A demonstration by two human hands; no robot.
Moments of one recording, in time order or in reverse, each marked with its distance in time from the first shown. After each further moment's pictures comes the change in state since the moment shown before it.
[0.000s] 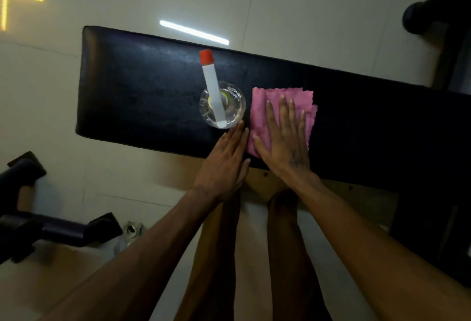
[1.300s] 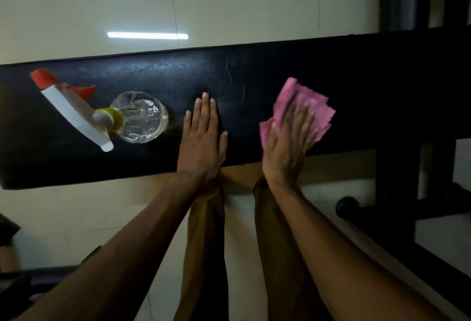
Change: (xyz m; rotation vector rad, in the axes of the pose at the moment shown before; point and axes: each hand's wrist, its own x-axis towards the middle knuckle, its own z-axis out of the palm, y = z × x) left_hand 0.076 0.061 0.019 0.097 -0.045 -0.042; right_hand -0.065 0.075 0.017 0.156 0.291 0.726
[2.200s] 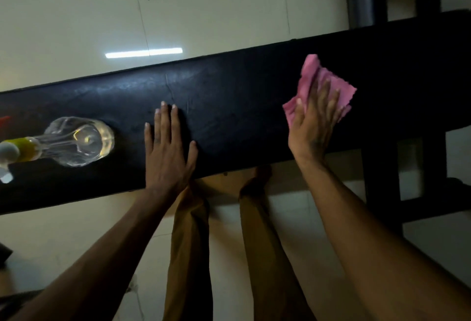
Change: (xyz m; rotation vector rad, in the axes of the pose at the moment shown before) left_hand 0.015 0.048 0.014 0.061 0.065 -0.064; right_hand 0.108 0.128 -0.037 -0.012 0.067 0.070
